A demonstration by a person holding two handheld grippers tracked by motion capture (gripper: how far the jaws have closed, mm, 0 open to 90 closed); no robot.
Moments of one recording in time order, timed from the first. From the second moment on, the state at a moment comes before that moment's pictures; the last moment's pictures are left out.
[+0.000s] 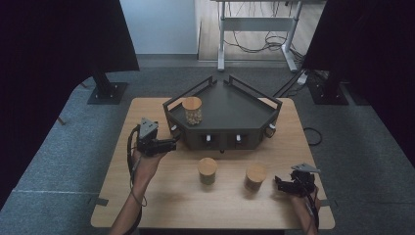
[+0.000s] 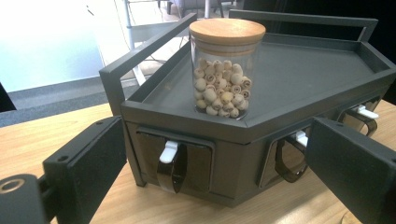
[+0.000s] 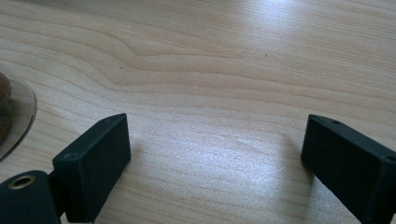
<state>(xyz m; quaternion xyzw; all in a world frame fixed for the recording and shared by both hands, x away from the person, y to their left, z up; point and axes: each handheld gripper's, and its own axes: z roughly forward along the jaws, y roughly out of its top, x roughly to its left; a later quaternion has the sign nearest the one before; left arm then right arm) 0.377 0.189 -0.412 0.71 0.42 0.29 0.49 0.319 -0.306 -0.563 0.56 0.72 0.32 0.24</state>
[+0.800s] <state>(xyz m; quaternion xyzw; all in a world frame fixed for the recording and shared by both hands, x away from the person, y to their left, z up) 0.363 0.195 -0.426 0.71 0.42 0.29 0.49 0.319 -0.306 -0.563 0.56 0.72 0.32 0.24</state>
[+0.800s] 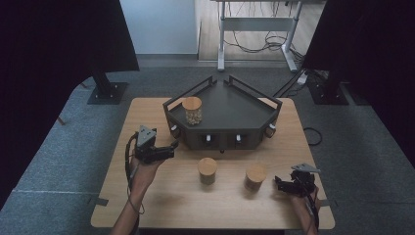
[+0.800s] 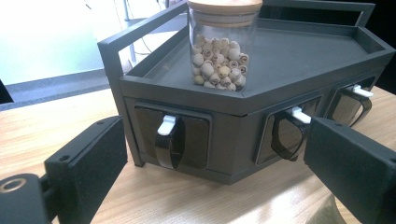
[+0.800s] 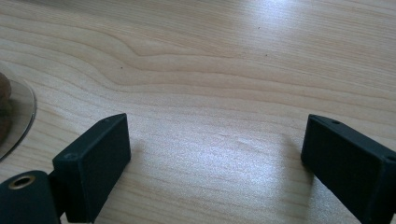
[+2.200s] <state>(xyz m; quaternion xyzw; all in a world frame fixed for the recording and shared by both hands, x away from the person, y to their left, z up) 0.341 0.208 -0.446 0.70 0.43 0.28 0.49 0.319 -0.306 -0.563 0.56 0.72 0.32 0.24</state>
